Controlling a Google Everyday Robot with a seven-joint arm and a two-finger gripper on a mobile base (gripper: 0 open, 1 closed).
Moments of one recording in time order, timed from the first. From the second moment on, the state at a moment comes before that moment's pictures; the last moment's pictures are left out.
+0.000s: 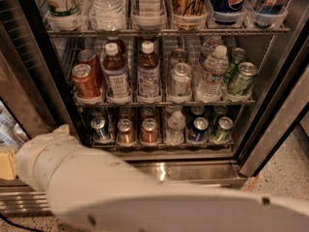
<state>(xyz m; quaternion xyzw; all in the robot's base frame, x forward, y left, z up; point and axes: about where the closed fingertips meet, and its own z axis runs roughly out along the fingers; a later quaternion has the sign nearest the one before) 0.397 0.262 0.874 -0.24 0.78 0.36 0.46</state>
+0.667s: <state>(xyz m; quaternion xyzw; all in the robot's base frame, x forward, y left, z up) 0.397 0.267 0.851 -0.15 0.81 0.30 0.48</state>
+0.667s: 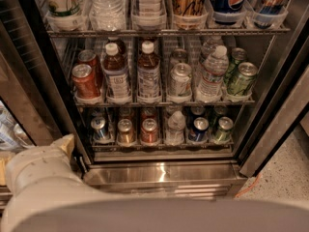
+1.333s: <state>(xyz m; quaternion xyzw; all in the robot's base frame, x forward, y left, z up) 0.441 0.294 0.838 -0.09 0.82 0.30 0.48</state>
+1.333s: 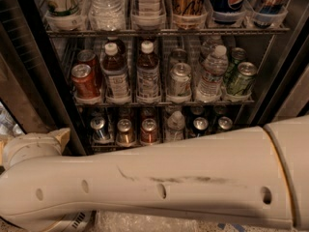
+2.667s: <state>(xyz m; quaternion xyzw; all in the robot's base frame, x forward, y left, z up) 0.471 0.207 0.851 0.01 0.79 0.14 0.59</state>
